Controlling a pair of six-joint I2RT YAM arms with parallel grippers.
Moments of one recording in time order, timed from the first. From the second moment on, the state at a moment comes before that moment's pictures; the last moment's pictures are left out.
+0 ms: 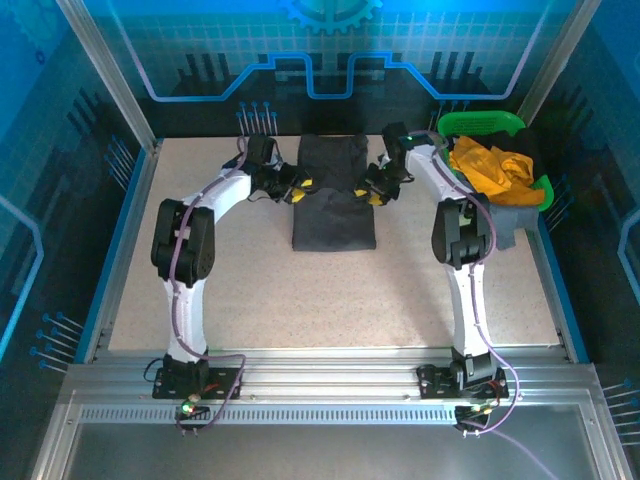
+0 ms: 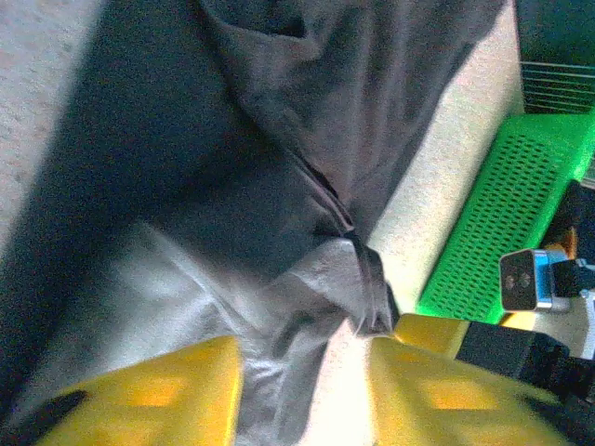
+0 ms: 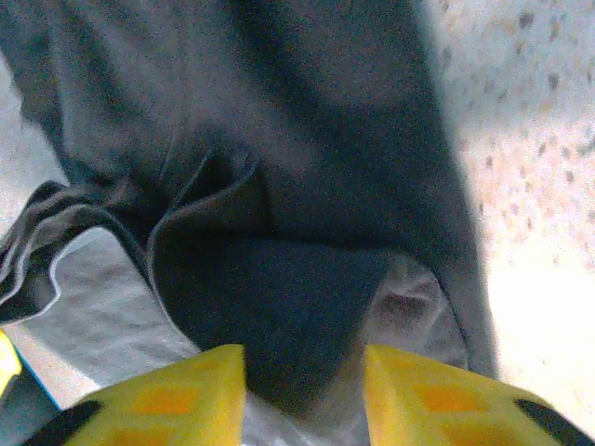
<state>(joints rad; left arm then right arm) -0.21 2.13 1.65 -0.42 0.56 -1.08 0.23 2.40 2.19 -1.12 -0.44 0.63</state>
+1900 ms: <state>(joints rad) -0.50 1.42 0.83 -0.40 0.56 -1.29 0.38 1.46 0.98 -0.95 -0.49 0.77</state>
